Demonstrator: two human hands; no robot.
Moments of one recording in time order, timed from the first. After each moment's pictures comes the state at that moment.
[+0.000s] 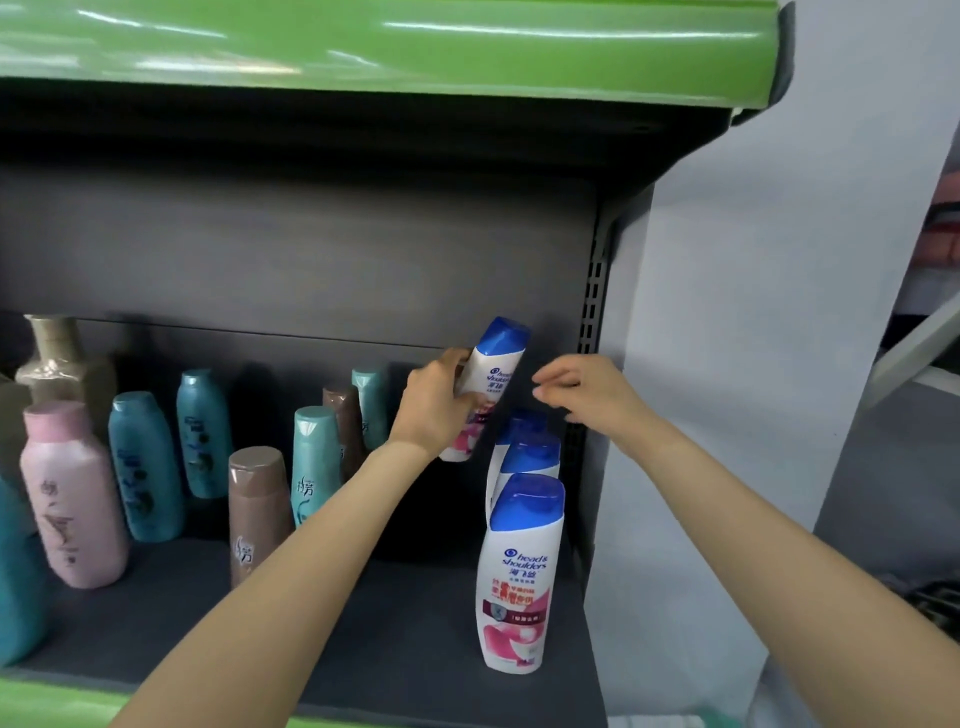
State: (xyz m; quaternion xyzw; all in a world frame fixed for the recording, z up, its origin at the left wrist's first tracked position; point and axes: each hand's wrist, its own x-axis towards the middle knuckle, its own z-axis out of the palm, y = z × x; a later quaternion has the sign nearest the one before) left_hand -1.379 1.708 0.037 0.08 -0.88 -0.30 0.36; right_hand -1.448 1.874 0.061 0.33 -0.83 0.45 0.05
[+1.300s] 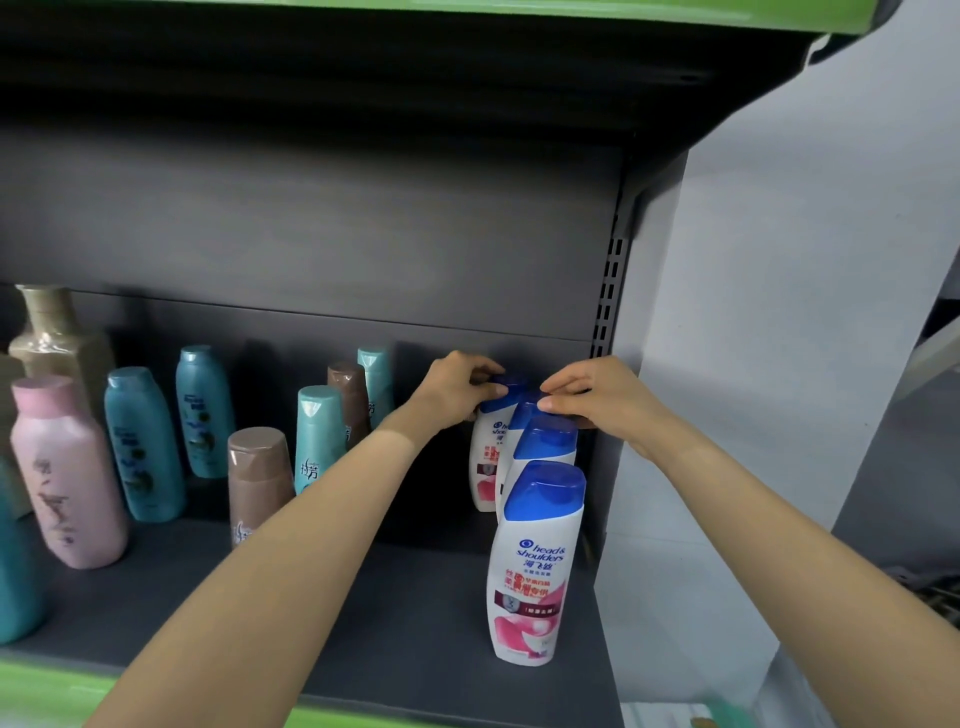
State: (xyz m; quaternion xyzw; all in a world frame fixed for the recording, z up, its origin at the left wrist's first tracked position) left_hand -1.413 1.691 0.025 0.05 -0.87 -0.44 0.21; right_hand -1.454 1.872 0.045 0.33 -0.82 0.46 -0.02
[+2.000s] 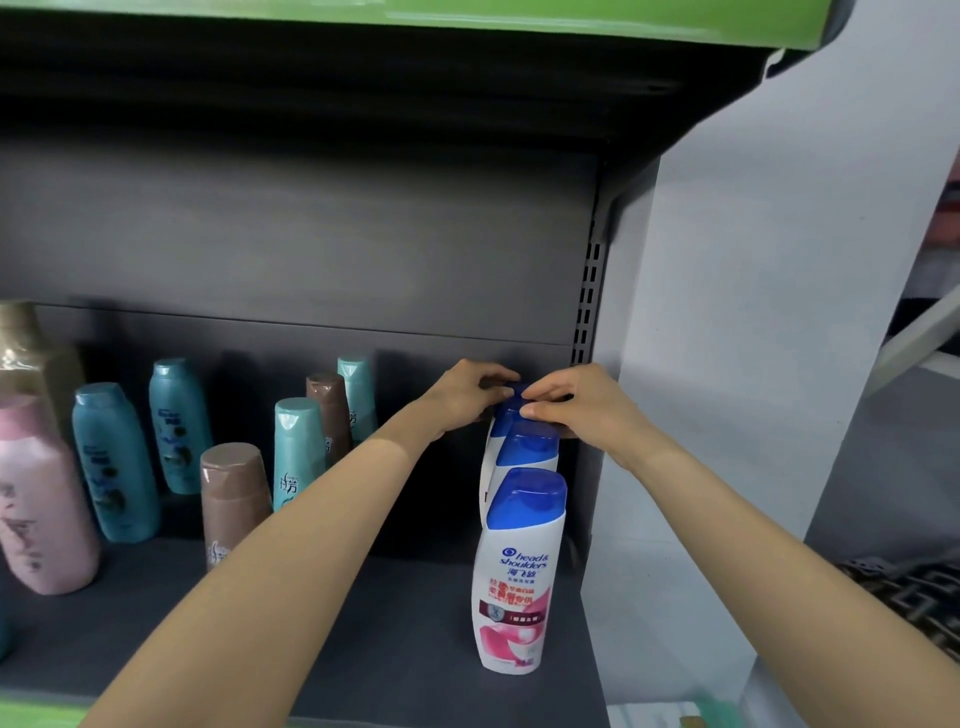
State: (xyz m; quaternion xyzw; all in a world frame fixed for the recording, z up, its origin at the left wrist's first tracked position) left_hand -1.425 1.709 0.030 0.00 -0.89 -0.44 0.14; right_hand -1.447 1.873 0.040 0.33 -0.82 0.47 0.00
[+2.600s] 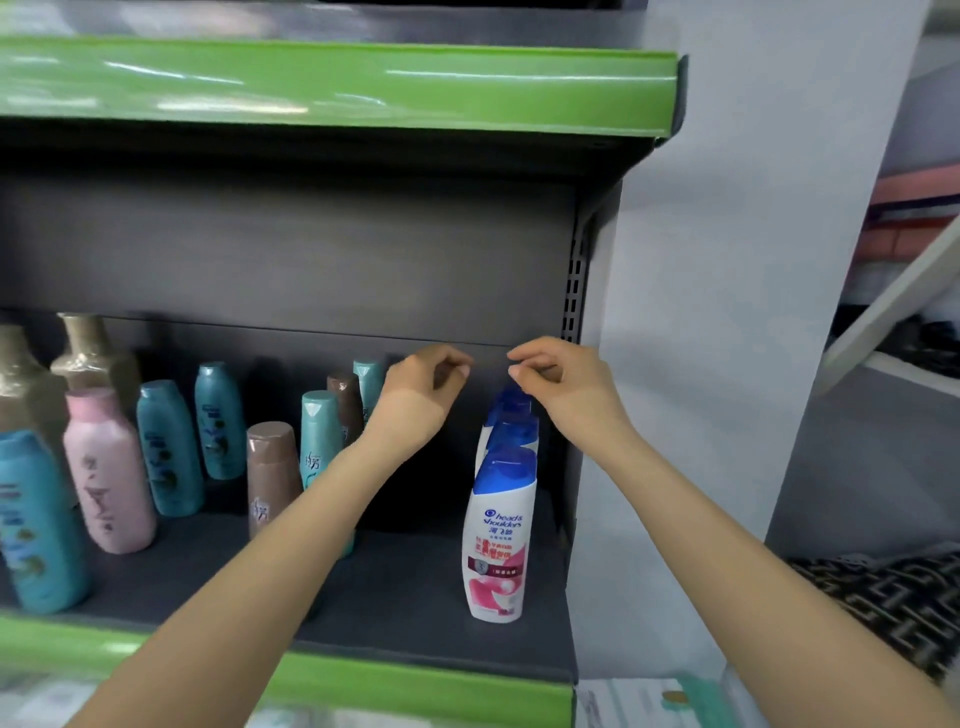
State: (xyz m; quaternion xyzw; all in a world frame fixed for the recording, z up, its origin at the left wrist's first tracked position) left_hand -1.330 1.730 0.043 0.05 -0.85 -0.35 0.39; right_hand -1.384 1.891 0.060 0.36 -0.76 0.51 0.15
